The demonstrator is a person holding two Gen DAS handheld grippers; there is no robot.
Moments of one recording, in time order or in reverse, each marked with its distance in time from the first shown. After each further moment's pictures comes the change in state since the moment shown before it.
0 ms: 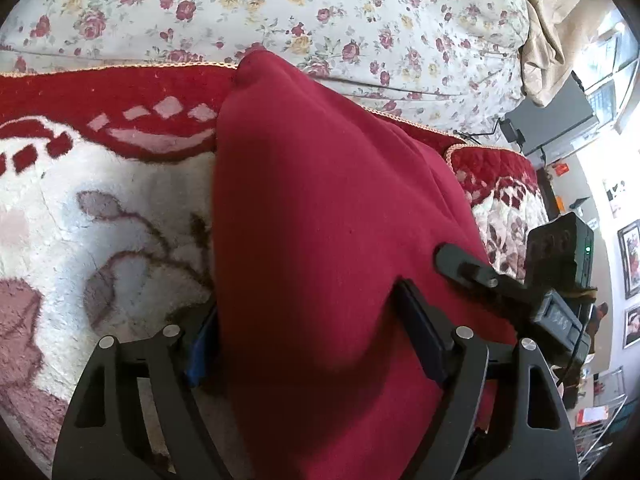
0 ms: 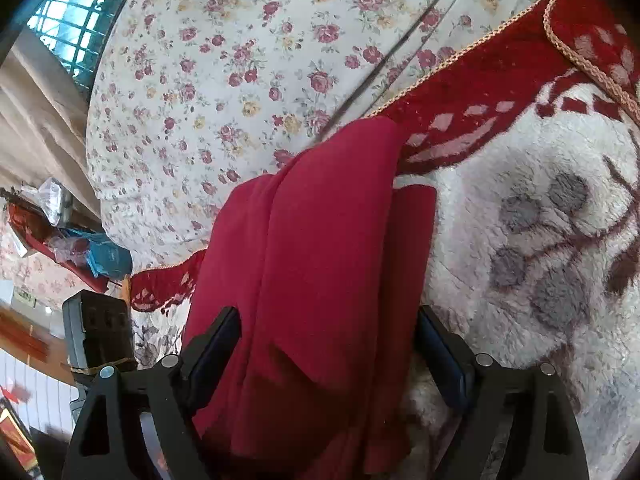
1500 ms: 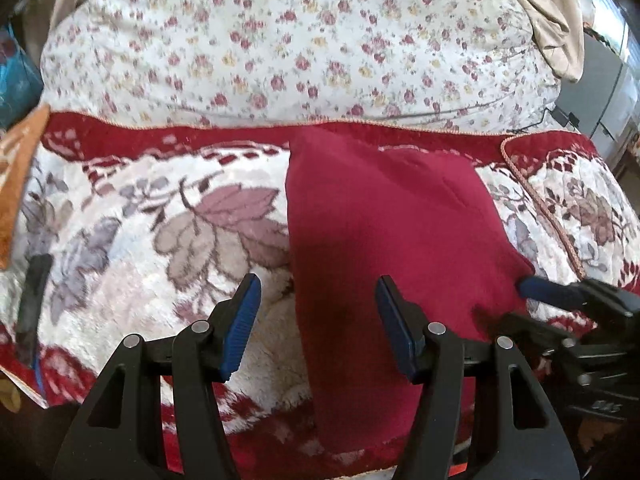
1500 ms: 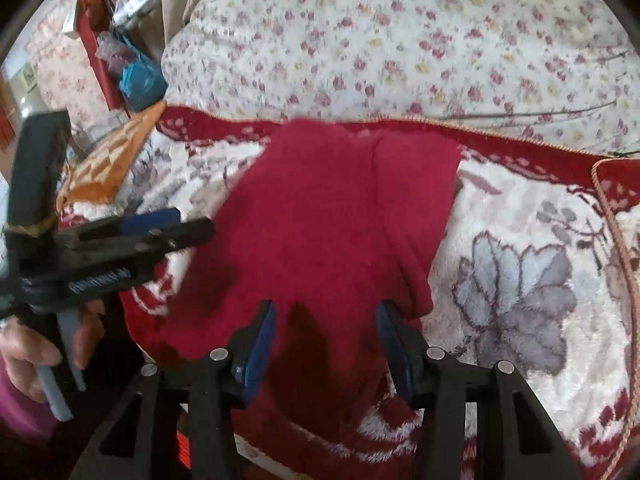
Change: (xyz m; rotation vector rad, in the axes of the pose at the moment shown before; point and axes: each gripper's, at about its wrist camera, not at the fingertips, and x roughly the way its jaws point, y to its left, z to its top) left arm -0.146 -0.026 -0.146 0.125 -0.279 0.497; right arm -0.069 0.143 -0.167 -0.585 0.074 -0.197
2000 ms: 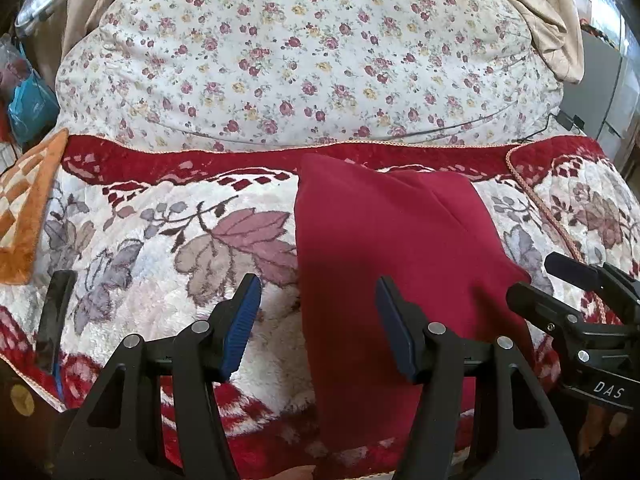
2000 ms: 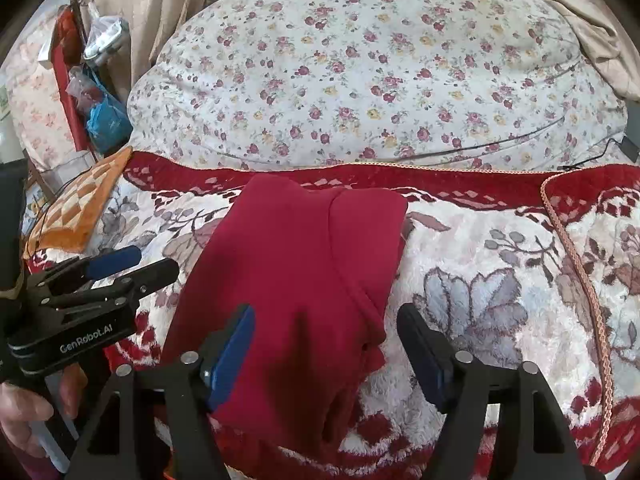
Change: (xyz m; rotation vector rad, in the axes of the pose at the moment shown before) left arm -0.017 -0.009 0.002 0.023 -0.061 0.062; right arm -0.022 0.010 0.014 0.066 -0.125 -0.162
